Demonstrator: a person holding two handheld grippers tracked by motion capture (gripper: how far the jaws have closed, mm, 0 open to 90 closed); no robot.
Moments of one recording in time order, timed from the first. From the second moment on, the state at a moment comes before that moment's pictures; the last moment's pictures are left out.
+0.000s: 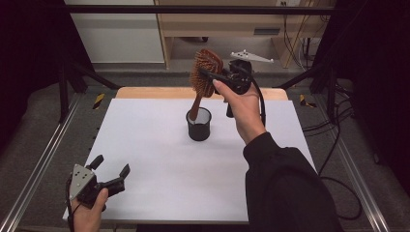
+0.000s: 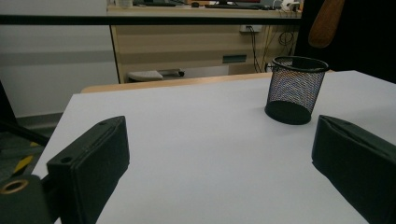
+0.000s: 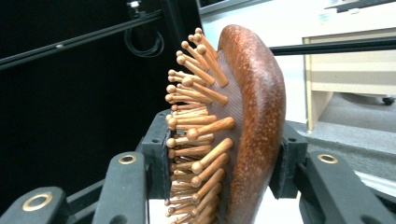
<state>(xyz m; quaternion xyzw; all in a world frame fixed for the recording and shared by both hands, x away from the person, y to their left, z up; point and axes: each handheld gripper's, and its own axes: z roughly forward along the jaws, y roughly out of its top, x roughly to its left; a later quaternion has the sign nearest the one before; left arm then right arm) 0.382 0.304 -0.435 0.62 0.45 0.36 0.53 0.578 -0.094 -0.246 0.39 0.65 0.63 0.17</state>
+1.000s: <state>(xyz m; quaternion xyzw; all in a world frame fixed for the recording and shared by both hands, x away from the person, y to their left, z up) 0.383 0.293 -0.438 0.63 0.44 0.34 0.54 0.607 -0.092 -0.276 0.41 0.66 0.60 0.20</state>
